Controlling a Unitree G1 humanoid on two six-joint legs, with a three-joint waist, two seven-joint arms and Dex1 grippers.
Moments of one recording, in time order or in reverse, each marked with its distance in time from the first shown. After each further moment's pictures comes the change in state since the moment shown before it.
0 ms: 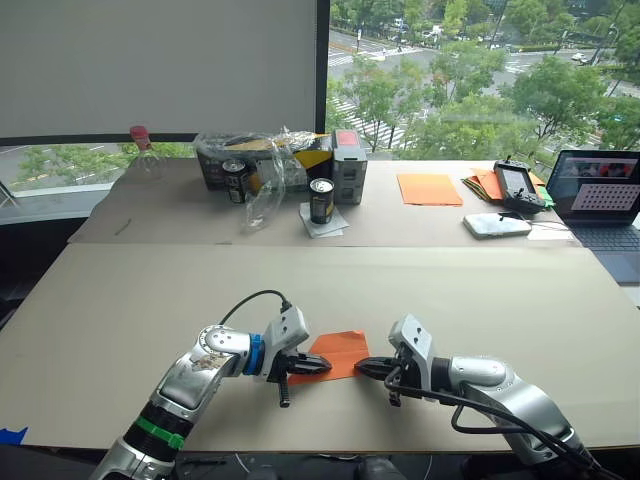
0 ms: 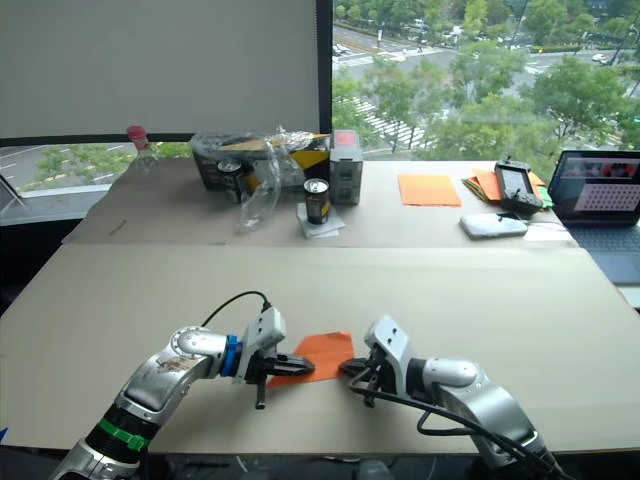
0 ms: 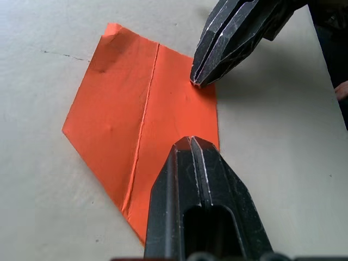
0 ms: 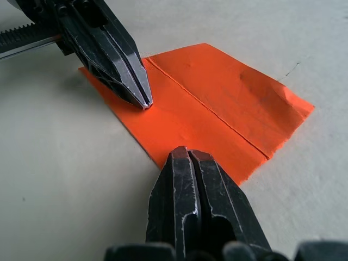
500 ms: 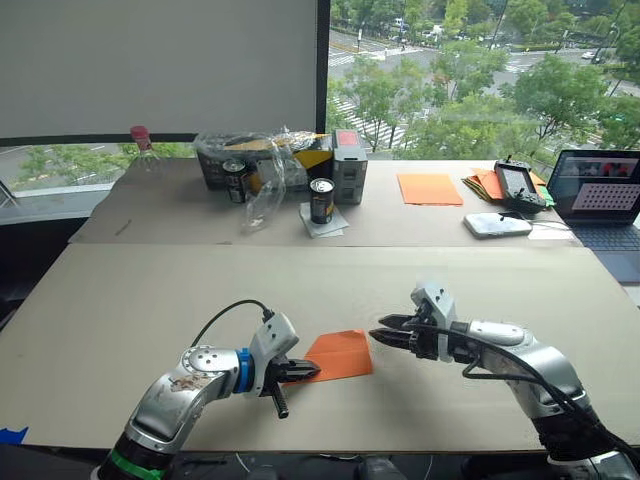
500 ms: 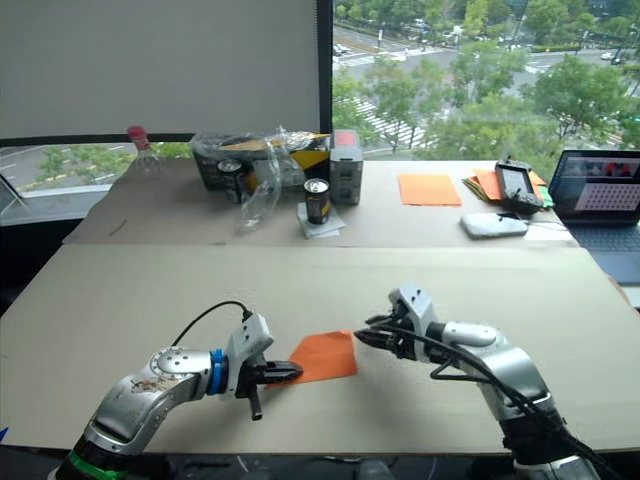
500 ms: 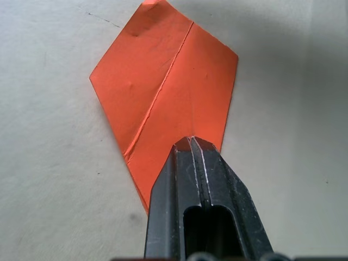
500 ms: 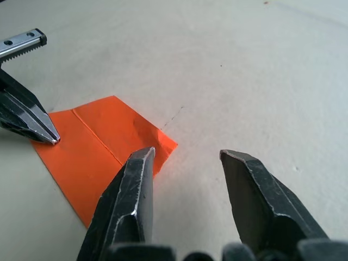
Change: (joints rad) left arm 0.097 0.017 0.051 -0.188 -0.087 0.191 0.217; right arm -0.228 -0.003 -0.149 0.202 0.090 0.109 0.060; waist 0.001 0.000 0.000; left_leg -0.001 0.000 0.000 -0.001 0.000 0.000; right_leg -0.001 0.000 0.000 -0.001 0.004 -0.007
